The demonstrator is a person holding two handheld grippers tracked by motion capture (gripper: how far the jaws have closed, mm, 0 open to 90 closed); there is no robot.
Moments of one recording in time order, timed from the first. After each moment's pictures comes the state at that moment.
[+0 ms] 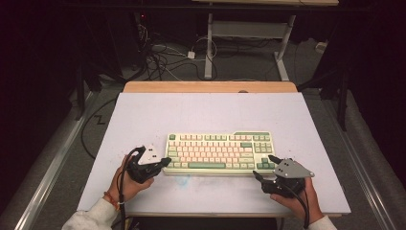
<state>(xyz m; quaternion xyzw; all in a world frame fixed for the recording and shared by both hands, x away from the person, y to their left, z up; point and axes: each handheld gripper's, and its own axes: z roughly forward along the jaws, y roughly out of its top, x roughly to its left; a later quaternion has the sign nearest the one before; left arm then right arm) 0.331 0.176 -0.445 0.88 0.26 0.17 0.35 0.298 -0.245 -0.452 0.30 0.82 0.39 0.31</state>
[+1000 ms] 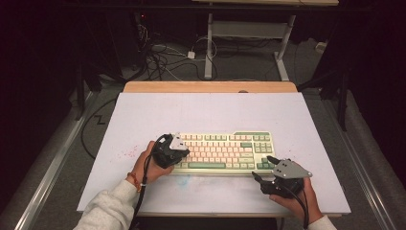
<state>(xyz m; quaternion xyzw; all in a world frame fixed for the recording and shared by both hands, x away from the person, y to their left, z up) 0.379 0.123 -0.447 0.92 0.23 0.15 0.30 0.299 -0.243 -0.454 0.29 0.82 0.38 0.30</state>
